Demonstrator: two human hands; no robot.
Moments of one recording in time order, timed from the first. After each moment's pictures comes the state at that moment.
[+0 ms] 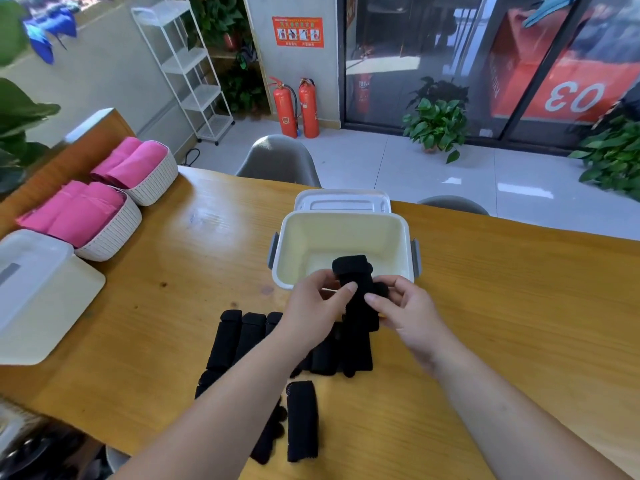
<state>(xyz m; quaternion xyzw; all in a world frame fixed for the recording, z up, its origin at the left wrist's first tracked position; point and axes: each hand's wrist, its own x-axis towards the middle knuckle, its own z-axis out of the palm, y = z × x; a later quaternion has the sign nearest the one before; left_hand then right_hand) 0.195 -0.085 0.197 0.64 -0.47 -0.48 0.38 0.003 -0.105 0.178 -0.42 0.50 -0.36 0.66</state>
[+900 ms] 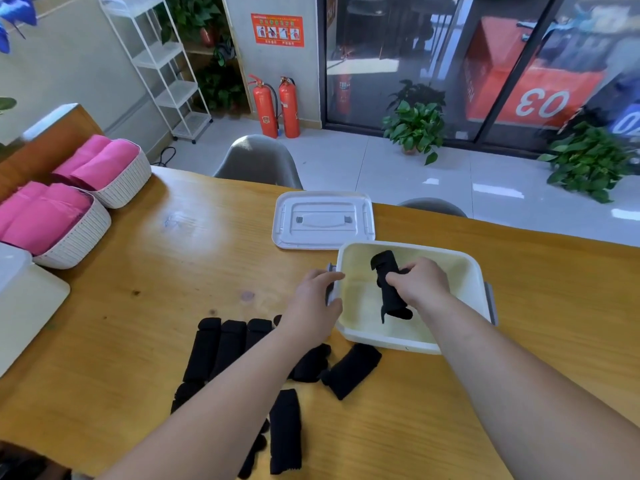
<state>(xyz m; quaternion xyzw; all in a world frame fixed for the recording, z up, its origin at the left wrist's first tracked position) 0.187 -0.119 0.154 0.66 -0.62 -0.36 0.22 -0.028 -0.196 0.158 -0.47 0.78 -0.16 0.38</state>
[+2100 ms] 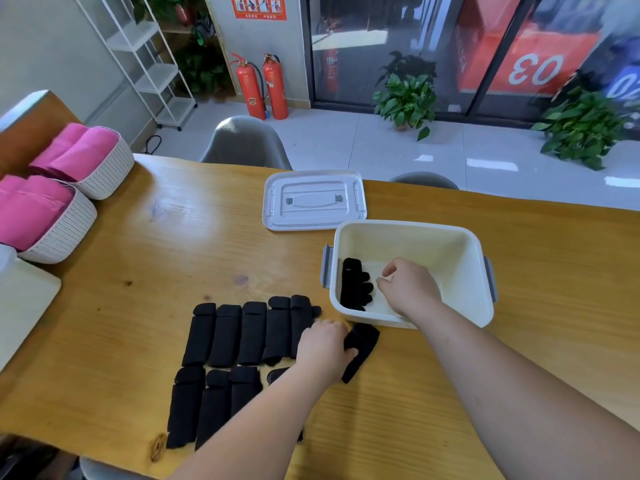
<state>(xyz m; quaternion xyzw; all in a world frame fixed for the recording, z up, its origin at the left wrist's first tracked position) 0.143 -0.056 0.063 0.67 -0.69 -0.26 -0.05 -0.034 -0.154 0.123 -0.58 0.76 -0.05 0.30</state>
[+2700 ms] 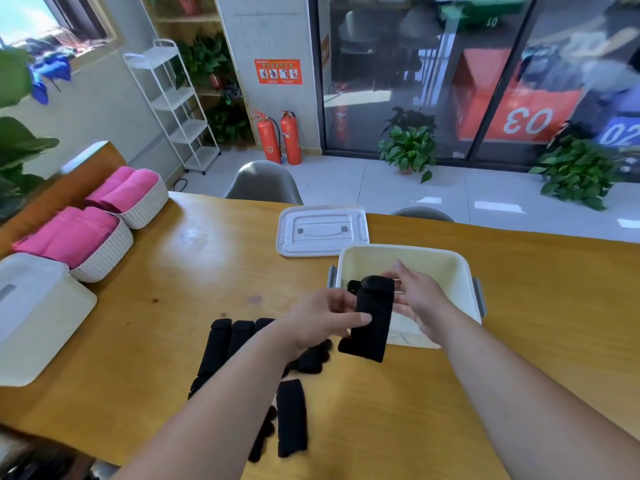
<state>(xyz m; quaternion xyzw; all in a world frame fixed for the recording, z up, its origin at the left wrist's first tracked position) 0.175 -0.065 0.213 0.52 -0.51 -0.64 0.24 -0.050 -0.122 0.185 -0.37 0.58 -0.34 0.64</state>
